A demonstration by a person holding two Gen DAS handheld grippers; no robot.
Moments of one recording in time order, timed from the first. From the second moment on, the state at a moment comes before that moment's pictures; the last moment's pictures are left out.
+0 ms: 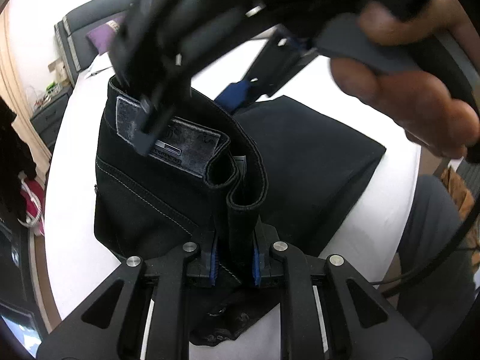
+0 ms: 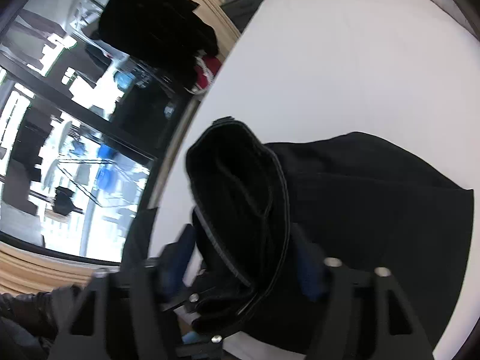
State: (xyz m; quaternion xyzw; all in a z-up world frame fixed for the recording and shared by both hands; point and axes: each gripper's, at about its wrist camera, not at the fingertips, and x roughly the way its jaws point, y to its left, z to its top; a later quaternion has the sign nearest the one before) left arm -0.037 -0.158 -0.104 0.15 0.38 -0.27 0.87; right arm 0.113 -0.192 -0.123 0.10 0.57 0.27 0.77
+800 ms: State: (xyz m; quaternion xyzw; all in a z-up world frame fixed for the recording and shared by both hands) left arm -0.016 -0.314 -0.113 0.19 0.38 -0.38 0.82; right arm 0.112 -0.363 -0.147 0.17 0.56 0.20 0.78
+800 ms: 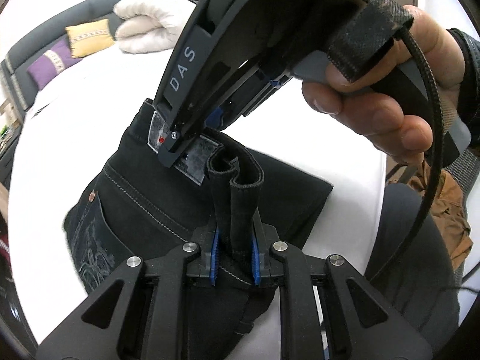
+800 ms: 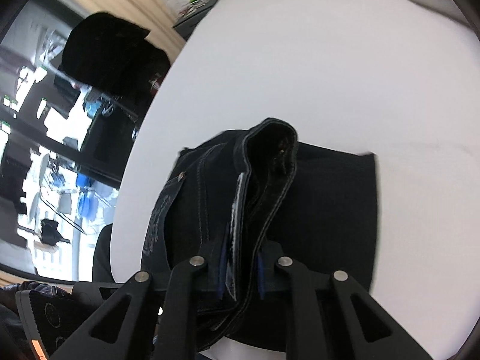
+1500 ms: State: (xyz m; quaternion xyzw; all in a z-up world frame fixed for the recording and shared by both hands) left arm 0.003 -0.374 -0.146 0.23 0.41 -0.38 0.80; right arm 0.115 -0.429 -0.201 0.23 0.57 0.17 0.77
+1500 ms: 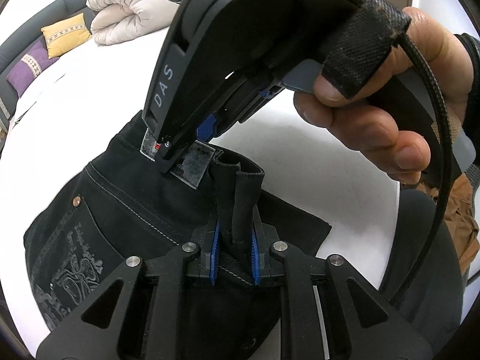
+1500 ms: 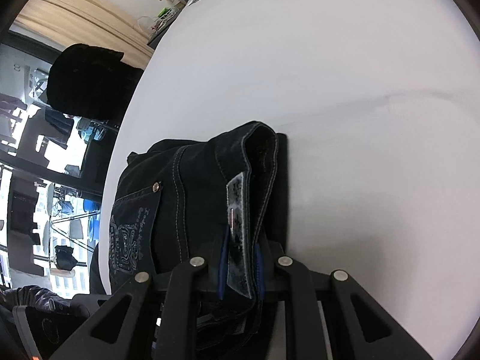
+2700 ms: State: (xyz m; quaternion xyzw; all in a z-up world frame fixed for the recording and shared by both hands) left arm 0.034 -0.178 -0.140 -0.01 0.48 -0.37 0.79; right arm 0.016 -0.397 -0.205 0.31 0.52 0.13 0.78
